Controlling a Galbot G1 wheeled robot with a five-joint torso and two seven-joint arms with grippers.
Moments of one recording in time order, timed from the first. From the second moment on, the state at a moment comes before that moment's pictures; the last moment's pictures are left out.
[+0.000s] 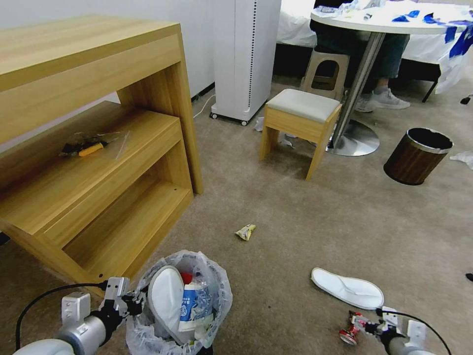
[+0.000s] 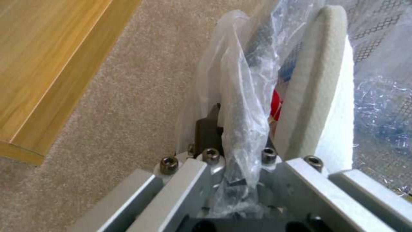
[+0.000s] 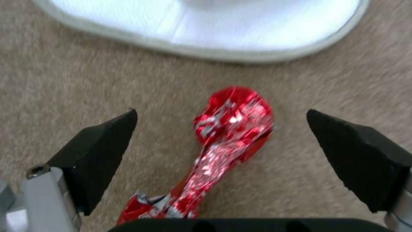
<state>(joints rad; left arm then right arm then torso) 1.80 -1.20 -0.84 -2.27 -0.55 0.73 0.20 -1.61 1.13 0.66 1.57 0.67 -0.41 0.05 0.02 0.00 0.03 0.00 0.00</state>
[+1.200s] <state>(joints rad) 1.80 -1.20 -0.85 -2.28 -0.56 0.73 0.19 -1.60 1.18 0.65 1.55 0.67 -0.36 0.04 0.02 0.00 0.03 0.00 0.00</state>
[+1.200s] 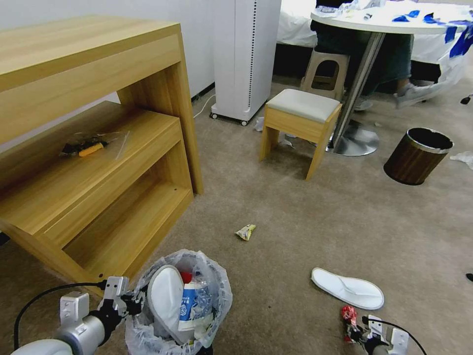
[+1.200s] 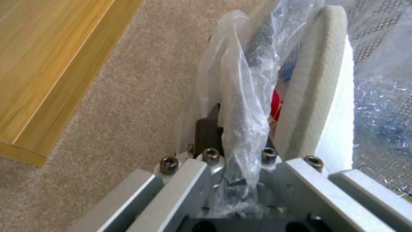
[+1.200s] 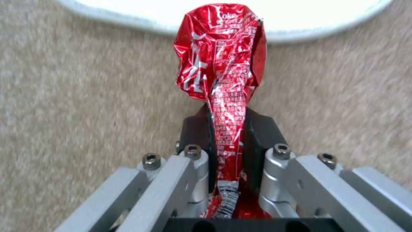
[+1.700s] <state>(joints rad) 1.80 -1.22 -0.85 -2.29 -0.56 0.73 0.20 -1.57 1.01 0.70 1.73 0.52 -0.27 -0.11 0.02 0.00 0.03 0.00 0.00</state>
